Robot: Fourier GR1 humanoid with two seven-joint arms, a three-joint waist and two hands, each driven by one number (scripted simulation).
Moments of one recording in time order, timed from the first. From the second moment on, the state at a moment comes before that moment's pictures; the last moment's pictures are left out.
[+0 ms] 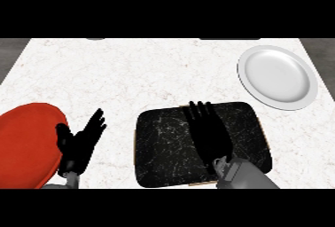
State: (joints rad) left arm 0.01 0.17 -0.13 -1.44 0.18 0.10 0.22; right arm -0.38 -0.19 0.66 -1.58 1.11 0.49 0.60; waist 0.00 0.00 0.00
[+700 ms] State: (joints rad) left arm 0.01 0.14 -0.10 -1.42 0.15 0.07 0.22; right arm -0.41 -0.16 0.64 -1.41 1.26 0.48 0.42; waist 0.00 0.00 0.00
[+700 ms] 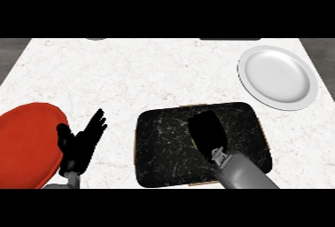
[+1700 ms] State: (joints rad) left arm 0.05 0.13 -0.08 -1.46 0.14 0.07 0.22; right arm 0.11 -0.23 0.47 -1.90 0.98 -0.05 0.03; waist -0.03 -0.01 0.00
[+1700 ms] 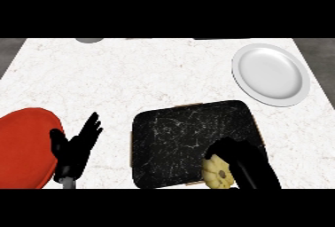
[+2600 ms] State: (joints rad) left arm 0.01 0.12 -0.09 -1.45 0.12 0.06 0.23; right arm -0.05 -0.25 -0.12 -1.66 0.37 -0.14 -0.19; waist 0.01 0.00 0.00
